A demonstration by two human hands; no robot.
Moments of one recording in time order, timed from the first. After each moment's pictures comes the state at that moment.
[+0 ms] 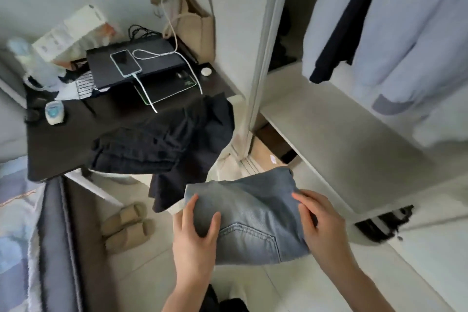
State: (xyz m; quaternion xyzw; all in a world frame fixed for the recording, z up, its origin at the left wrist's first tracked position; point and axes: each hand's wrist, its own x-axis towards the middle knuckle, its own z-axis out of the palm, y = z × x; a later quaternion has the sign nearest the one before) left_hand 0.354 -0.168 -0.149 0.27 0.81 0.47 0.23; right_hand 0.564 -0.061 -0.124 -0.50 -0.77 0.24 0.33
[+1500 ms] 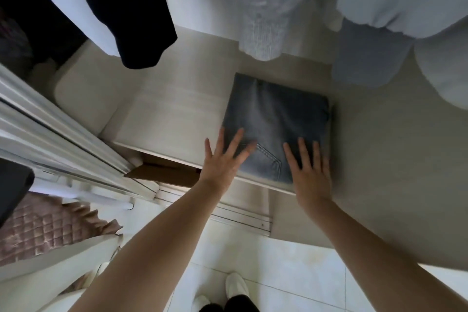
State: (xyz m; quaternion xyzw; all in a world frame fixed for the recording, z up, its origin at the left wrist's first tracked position) left_hand 0.506 0.341 -0.410 0.93 0.37 -0.06 0.05; right_hand 0.694 0.224 -0.384 -0.80 -0.59 -0.03 -0.10
